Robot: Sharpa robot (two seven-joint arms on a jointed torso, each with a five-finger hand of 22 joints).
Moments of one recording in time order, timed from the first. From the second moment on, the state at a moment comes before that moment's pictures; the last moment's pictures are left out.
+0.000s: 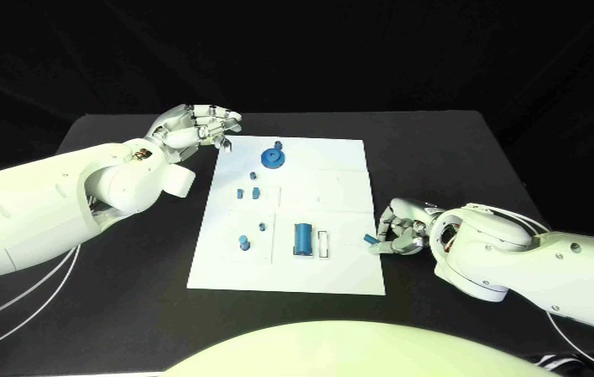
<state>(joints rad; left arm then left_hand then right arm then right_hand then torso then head) 1.13 -0.94 0.00 1.45 -0.15 -0.09 0.31 1.42 -0.21 0.52 0.18 0.22 0.77 0.20 0.50 0.30 0.92 0.13 0.58 0.24 1.05 0.06 1.19 0.50 0.17 0.94 0.15 0.93 0.59 1.06 -1.05 -0.20 1.85 -1.34 -0.27 -0.55 1.38 -0.14 0.20 0.29 0.07 1.04 0.07 0.42 0.42 1.46 -0.01 1.45 1.31 1.47 -0.07 1.52 1.31 0.04 1.46 0.04 1.46 1.31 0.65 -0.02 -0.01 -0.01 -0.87</state>
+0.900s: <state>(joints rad) 1.13 -0.94 0.00 1.45 -0.15 -0.09 0.30 1.42 -0.21 0.52 0.19 0.22 0.77 0.20 0.50 0.30 0.92 0.13 0.58 0.24 1.05 0.06 1.19 0.50 0.17 0.94 0.15 0.93 0.59 1.16 -1.10 -0.20 1.91 -1.24 -0.30 -0.55 1.28 -0.14 0.48 0.32 0.06 1.02 0.06 0.45 0.45 1.47 -0.01 1.46 1.31 1.47 -0.07 1.52 1.31 0.04 1.47 0.04 1.47 1.31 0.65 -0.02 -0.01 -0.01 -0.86</state>
